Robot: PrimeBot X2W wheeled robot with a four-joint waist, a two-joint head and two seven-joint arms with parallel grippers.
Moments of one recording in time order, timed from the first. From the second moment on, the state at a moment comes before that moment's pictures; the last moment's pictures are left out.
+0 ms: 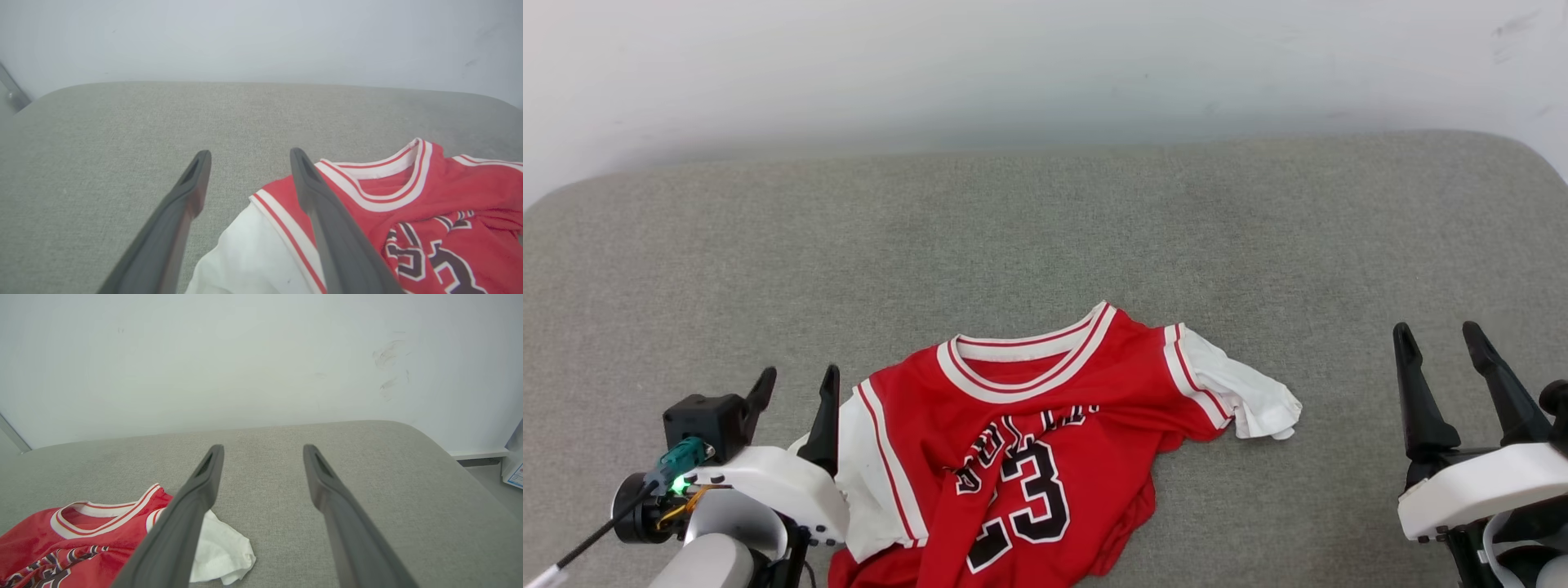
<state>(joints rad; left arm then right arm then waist) -0.20 0.53 -0.47 0.14 -0.72 0.27 -0.11 -0.01 -0.05 -0.12 -0.19 0.20 0.13 0.13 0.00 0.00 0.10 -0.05</state>
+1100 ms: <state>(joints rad) -0.21 0.46 -0.42 -0.09 -0.63 0.36 -0.25 -0.28 -0.30 0.02 0.25 0.51 0.13 0.83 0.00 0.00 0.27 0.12</state>
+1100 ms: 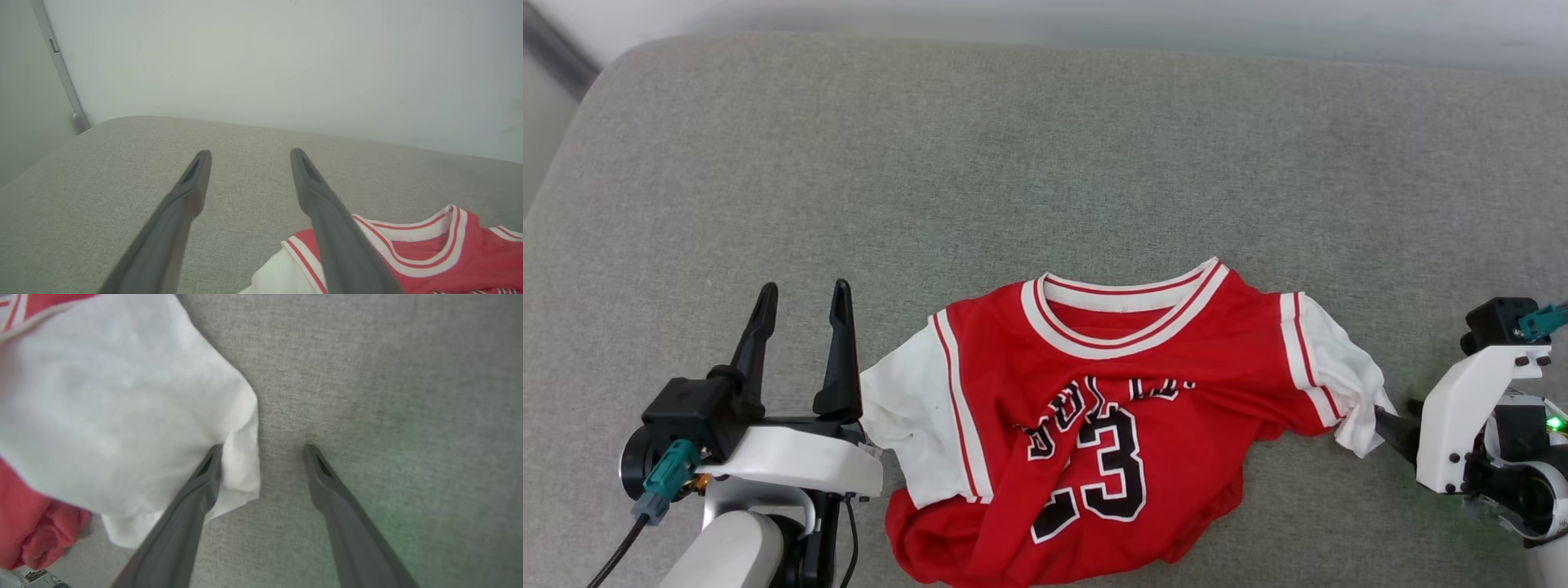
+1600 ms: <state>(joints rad) -0.20 0.58 -0.41 0.03 -0.85 0.21 0.04 -0.29 -0.31 0.04 0.26 0.51 0.13 0.72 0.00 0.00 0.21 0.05</state>
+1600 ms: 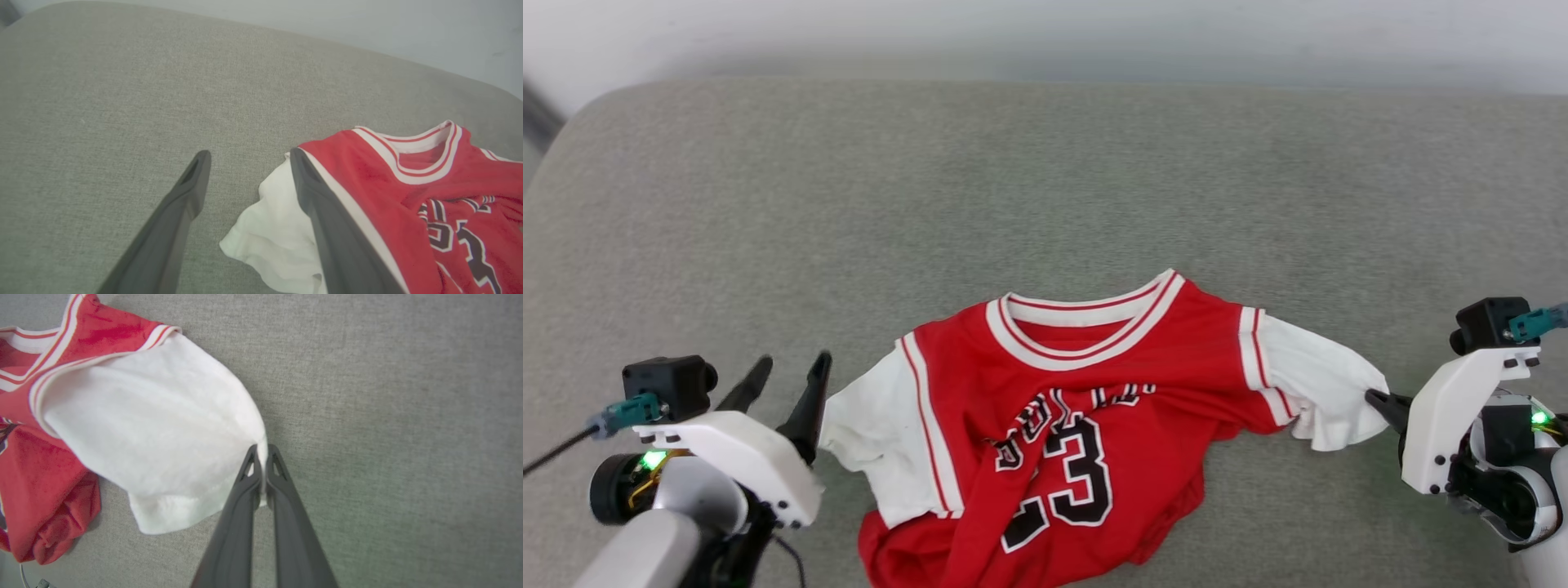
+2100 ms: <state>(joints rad) -0.24 0.73 -0.43 0.14 -1.05 0.18 0.51 -0.28 -0.25 0.06 0.16 0.49 0.13 0.72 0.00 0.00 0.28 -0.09</state>
